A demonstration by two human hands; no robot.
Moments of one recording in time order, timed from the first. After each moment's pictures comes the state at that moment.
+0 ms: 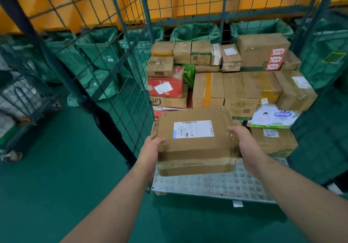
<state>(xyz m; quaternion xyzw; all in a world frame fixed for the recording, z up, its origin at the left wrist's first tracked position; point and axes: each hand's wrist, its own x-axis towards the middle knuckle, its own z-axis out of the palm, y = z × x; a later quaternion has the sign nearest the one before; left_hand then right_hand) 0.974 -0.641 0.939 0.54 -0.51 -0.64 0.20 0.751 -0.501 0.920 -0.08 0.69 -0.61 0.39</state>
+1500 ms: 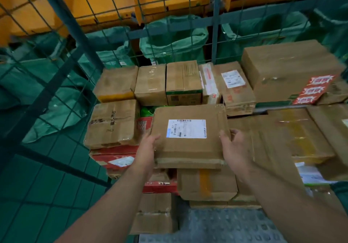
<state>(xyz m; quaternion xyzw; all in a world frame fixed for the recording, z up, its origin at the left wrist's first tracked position) 0.520 -1.069 0.855 0.53 -0.46 -0.69 0.16 0.350 -0.905 0.828 -0.06 0.79 -0.55 0.28</state>
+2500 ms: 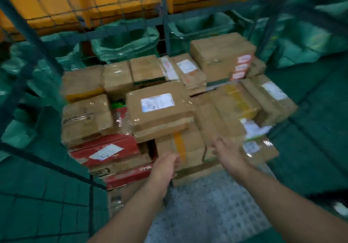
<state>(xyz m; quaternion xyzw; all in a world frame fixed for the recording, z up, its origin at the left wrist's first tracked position) 0.595 -0.933 0.856 0.45 -0.60 -0.66 -0.07 0.477 -0.768 0.844 -0.01 0.82 -0.50 0.29</state>
